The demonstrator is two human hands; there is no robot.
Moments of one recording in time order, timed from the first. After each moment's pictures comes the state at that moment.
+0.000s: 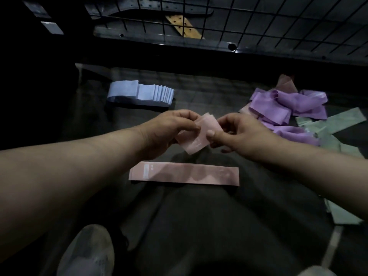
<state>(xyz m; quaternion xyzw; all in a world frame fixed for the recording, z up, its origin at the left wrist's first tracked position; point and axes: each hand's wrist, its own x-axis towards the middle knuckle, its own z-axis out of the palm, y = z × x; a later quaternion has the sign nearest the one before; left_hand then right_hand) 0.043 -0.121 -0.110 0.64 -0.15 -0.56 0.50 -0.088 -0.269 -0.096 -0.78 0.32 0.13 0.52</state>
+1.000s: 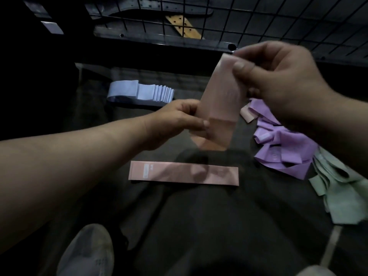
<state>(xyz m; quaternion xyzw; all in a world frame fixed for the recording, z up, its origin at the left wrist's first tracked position) 0.049 -0.131 -0.103 0.58 -0.26 -0.55 0.54 -0.058 -0.301 -0.028 -0.76 0.26 -0.13 0.58</state>
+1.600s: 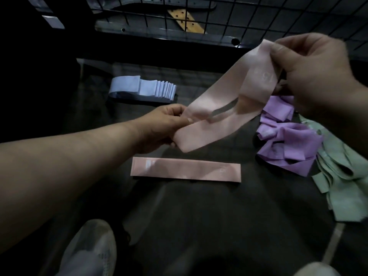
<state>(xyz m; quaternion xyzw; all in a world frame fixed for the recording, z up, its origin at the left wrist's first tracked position) 0.053 -0.109 -0.119 0.66 -0.13 -0.57 0.48 -0.065 -0.338 -0.041 -0.71 0.40 -0.19 0.55</state>
